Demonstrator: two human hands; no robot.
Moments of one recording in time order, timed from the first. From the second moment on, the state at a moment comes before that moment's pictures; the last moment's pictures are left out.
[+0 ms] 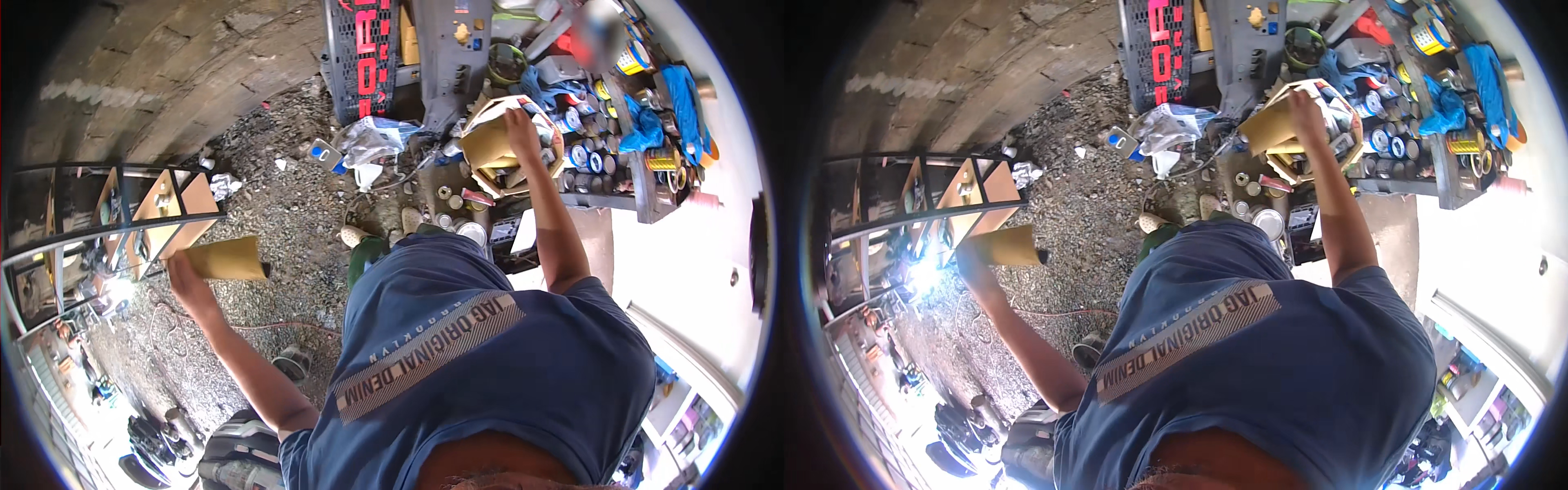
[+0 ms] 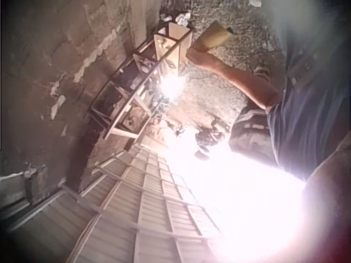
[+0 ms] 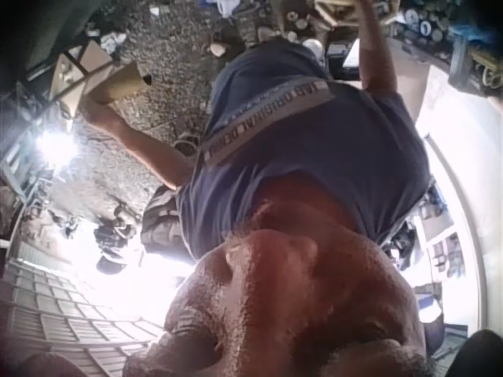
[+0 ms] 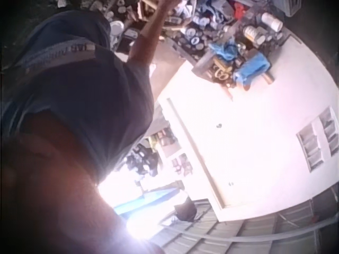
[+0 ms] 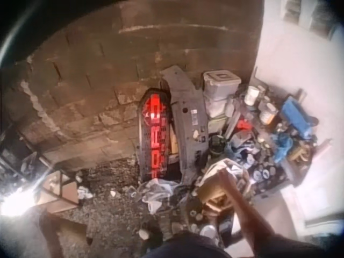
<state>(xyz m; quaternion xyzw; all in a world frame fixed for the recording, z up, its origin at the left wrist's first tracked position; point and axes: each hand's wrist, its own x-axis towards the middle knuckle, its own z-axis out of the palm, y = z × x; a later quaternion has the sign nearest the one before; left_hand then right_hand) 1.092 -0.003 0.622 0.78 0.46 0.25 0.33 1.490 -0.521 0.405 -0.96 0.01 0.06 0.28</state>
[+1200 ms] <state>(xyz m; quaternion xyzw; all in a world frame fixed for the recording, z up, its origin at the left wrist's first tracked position) 0.886 -0.201 0.534 0.41 0.35 0.35 0.77 1.146 -0.178 0.523 -0.45 -0.48 0.65 0.37</state>
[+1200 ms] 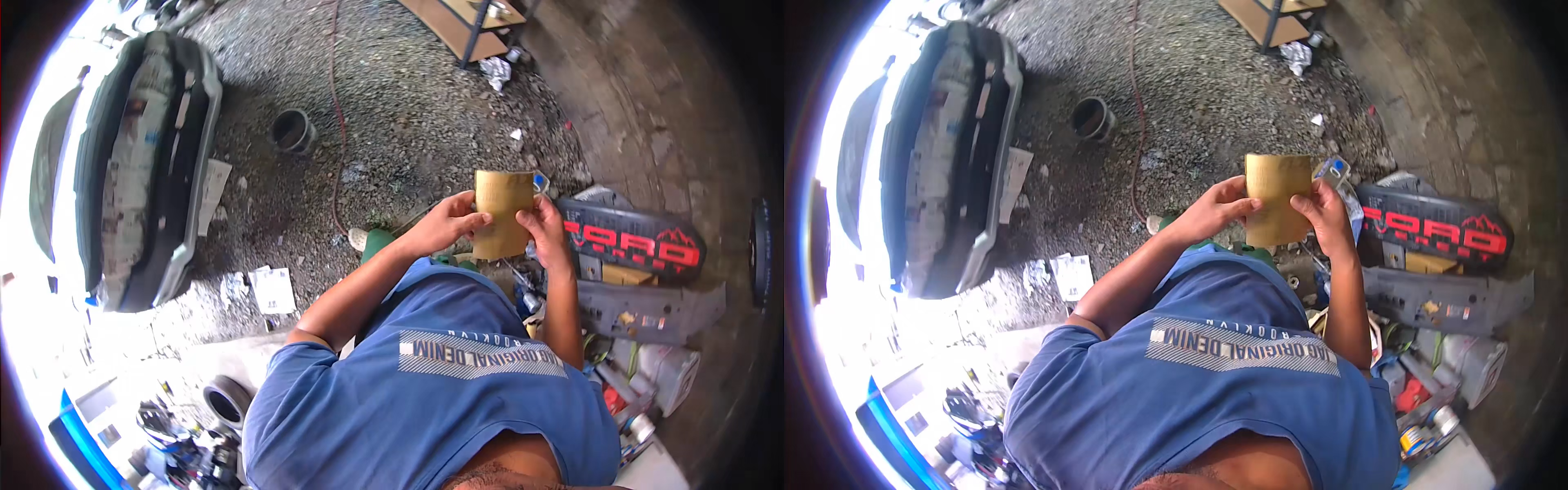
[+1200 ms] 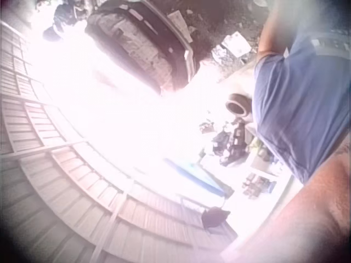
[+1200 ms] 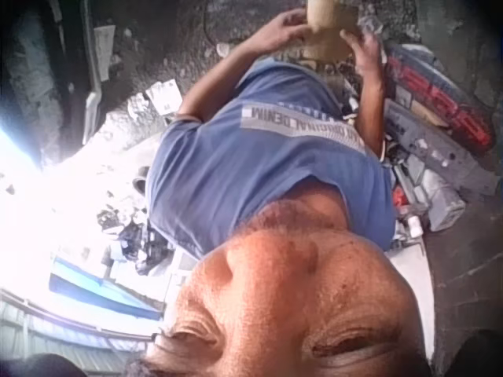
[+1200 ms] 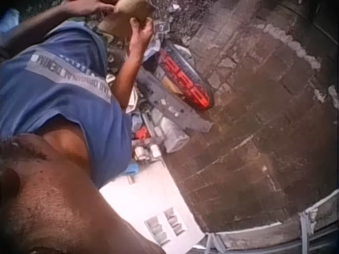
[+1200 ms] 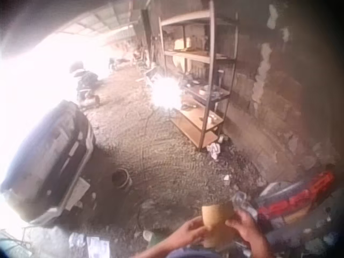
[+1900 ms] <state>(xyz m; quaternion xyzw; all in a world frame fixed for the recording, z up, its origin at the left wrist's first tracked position) 0.437 -0.242 0.530 0.26 0.39 0.60 0.65 0.682 -0.116 0.553 -0.29 -0.51 0.79 0.16</state>
